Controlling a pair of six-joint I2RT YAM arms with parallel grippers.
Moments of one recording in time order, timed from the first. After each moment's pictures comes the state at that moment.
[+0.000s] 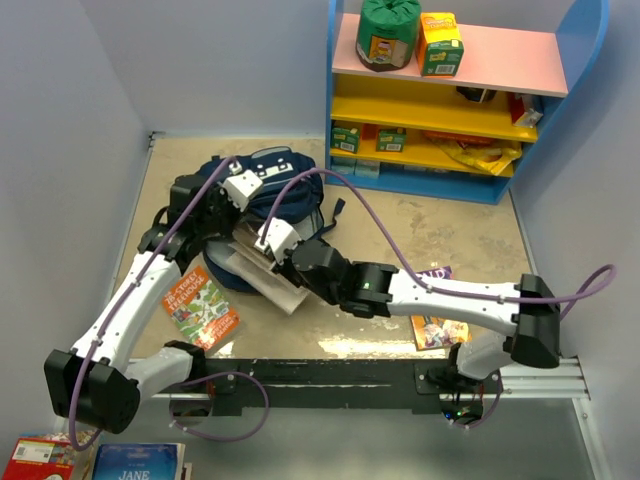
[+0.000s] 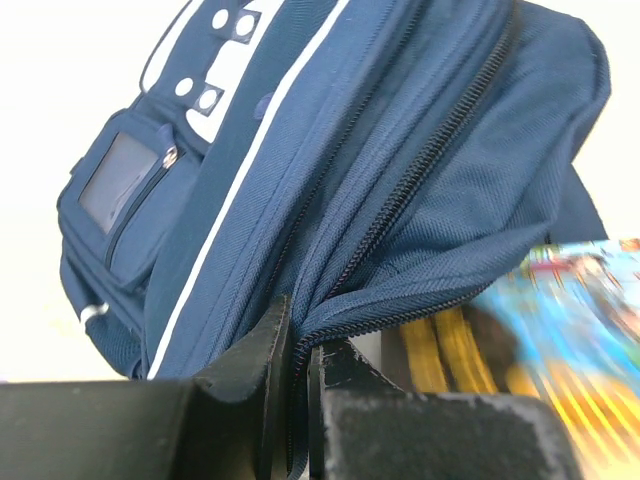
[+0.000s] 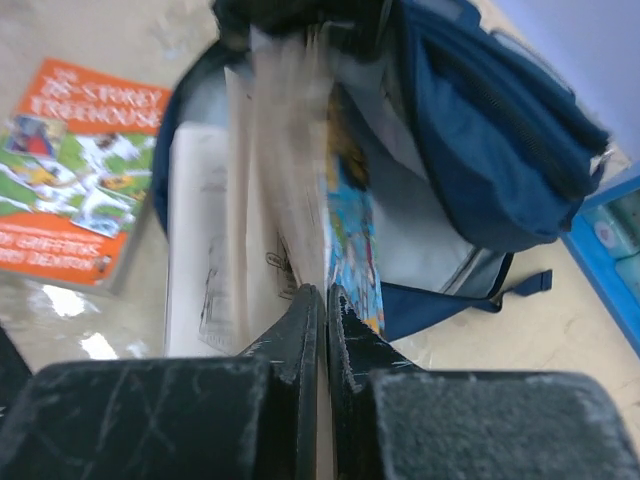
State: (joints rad) left arm -0.26 1.10 0.97 -0.39 0.22 0.44; right arm 1.27 1.44 1.22 -0.15 0.45 -0.07
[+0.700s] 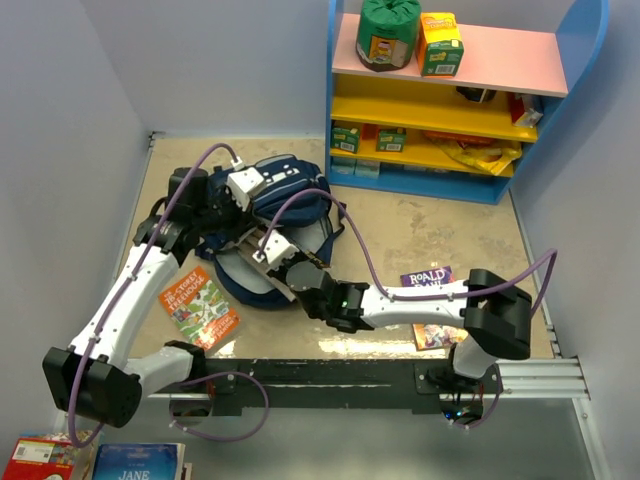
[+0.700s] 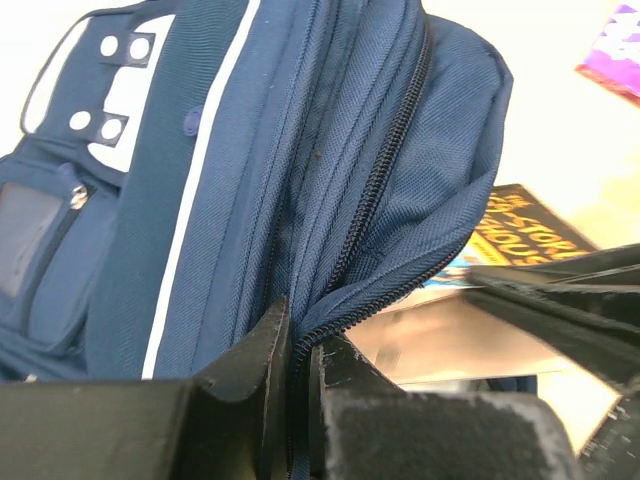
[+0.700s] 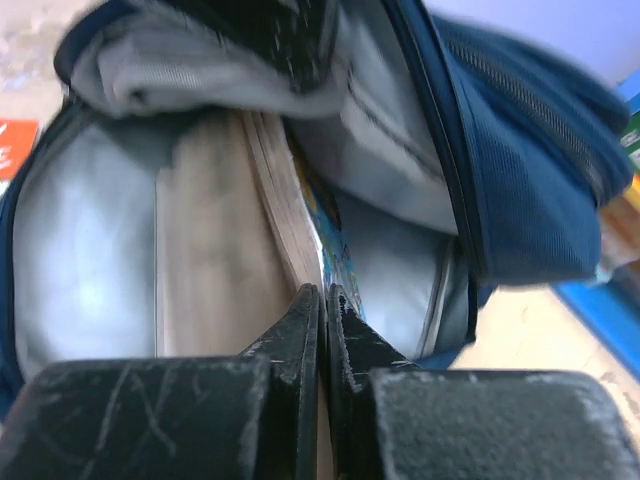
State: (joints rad) left arm -0.26 1.12 1.07 -0.55 0.46 0.35; right arm 1.27 1.61 1.01 0.35 0.71 -0.18
